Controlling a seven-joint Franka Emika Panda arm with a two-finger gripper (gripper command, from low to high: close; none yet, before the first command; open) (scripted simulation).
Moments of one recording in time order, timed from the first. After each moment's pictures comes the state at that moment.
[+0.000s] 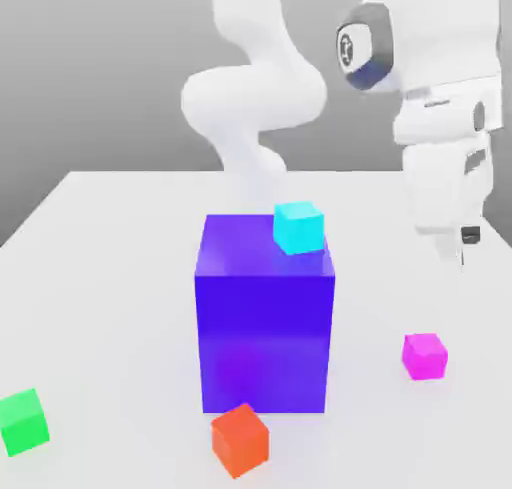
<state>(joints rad) 0.48 -0.16 0.05 -2.65 0.07 2.70 0.02</state>
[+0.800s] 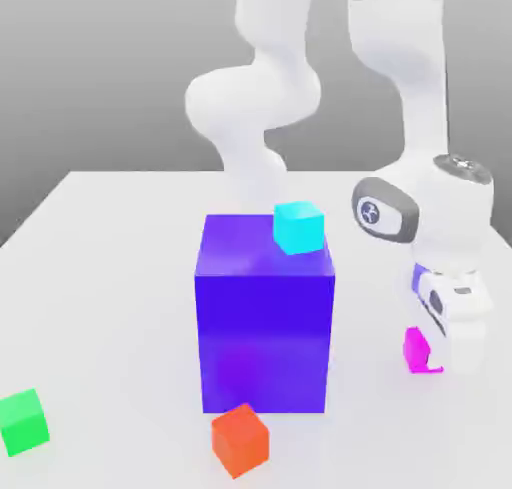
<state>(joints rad) 0.62 0.19 0.07 -2.75 -0.07 2.94 -0.14</state>
